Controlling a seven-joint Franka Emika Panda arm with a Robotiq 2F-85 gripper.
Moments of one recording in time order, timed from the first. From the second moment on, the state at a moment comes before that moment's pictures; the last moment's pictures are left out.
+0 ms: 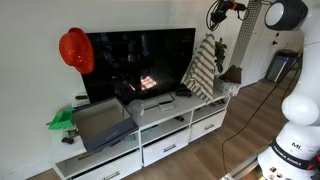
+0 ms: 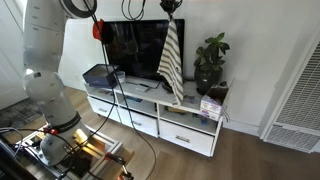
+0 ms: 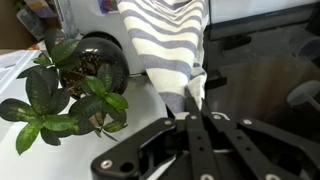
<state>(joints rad) -0.33 0.45 -0.08 -0.95 0.20 1.73 -0.20</state>
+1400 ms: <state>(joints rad) -0.28 0.51 -0.19 -0.97 0.18 2.10 0.08</state>
